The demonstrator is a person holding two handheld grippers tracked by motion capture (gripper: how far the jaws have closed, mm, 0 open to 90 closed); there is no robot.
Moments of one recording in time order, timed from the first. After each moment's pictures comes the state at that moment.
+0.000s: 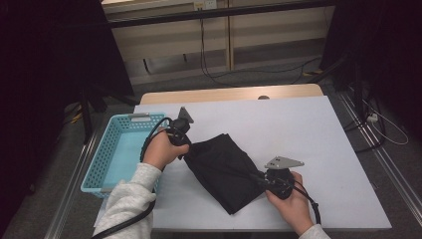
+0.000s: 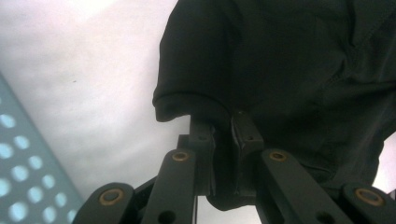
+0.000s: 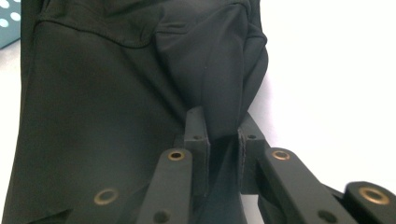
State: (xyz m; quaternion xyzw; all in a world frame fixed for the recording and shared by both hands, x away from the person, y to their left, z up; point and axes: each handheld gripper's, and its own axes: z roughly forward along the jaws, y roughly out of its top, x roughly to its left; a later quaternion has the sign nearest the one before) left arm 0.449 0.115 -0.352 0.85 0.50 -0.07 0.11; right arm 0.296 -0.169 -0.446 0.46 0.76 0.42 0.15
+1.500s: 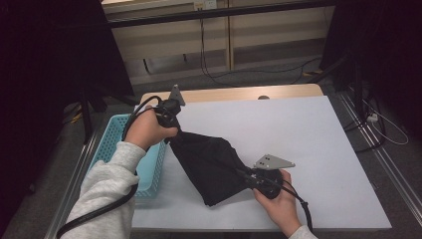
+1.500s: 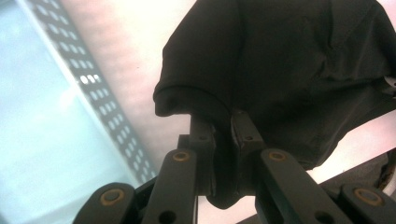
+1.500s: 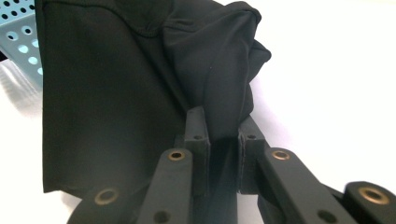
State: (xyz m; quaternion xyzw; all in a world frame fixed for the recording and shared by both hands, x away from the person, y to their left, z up) left arm 0.456 0.125 -0.279 0.87 0.49 -0.03 0.06; right arm 0.295 -0.136 -0.429 0.43 0.75 0.48 0.17
